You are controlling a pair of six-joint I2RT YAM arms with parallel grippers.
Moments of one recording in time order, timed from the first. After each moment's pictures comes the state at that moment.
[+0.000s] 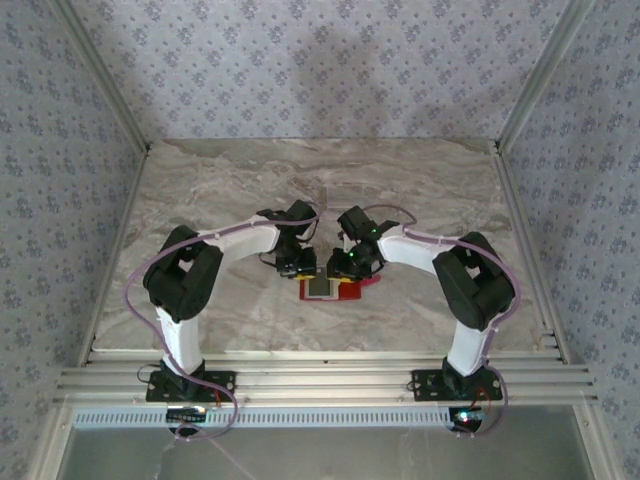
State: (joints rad) left arm -0.68 1.90 1.26 -0.73 0.25 -0.68; right arm 0.64 1.80 1.08 -0.50 -0.36 0.67
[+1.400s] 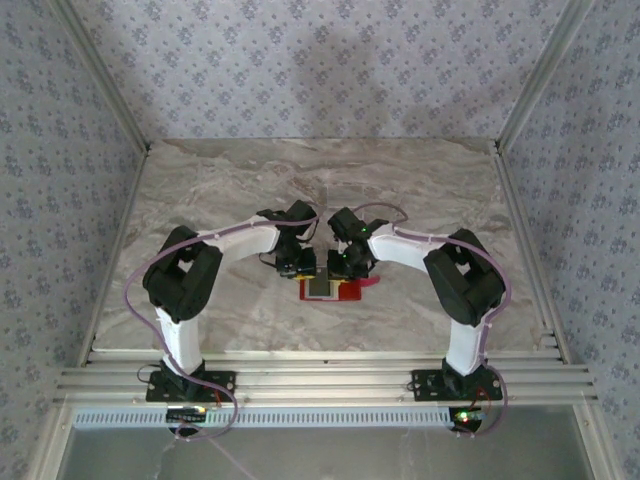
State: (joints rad) left arm -0.68 1.89 1.25 -0.73 0.24 -0.67; right arm 0.67 1.85 1.14 -0.57 -0.25 0.67
